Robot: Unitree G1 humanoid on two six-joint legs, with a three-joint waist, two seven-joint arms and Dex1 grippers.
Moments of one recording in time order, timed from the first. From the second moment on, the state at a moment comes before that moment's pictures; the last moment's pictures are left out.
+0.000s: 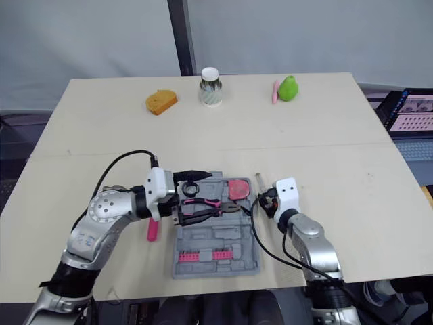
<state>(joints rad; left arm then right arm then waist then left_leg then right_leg) -0.31 0.47 -0.14 -0.30 -0.31 0.24 -0.85 -0.20 -0.23 0.00 -0.03 0.16 0.48 0.31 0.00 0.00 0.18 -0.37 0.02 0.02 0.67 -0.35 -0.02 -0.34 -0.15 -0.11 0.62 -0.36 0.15</state>
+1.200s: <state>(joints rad) 0.54 0.64 0.38 -0.43 -0.37 -0.09 -1.00 -0.72 -0.71 0.69 -0.59 0.18 1.02 0.90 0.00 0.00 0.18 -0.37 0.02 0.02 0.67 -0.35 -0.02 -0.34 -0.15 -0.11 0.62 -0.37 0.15</state>
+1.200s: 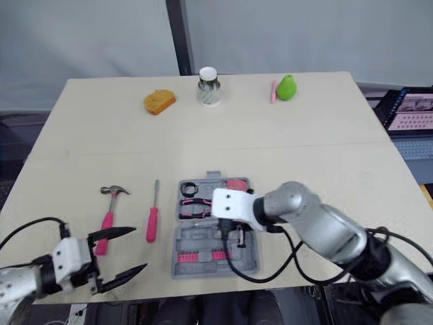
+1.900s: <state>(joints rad) 0.66 0.55 0.37 -0.51 -0.35 -0.14 -0.91 -0.77 -0.56 0.83 -0.43 0.06 1.03 0.83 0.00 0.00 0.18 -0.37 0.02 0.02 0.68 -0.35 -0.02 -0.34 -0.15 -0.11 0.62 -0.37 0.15</state>
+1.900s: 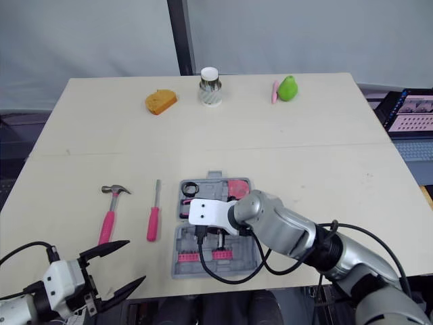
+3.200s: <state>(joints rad) 0.61 0.57 0.34 -0.49 -0.34 -0.12 -0.90 -0.72 -0.51 0.84 -0.38 -0.02 0.98 0.83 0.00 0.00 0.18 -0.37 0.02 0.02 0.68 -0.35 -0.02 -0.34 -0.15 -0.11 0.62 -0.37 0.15</state>
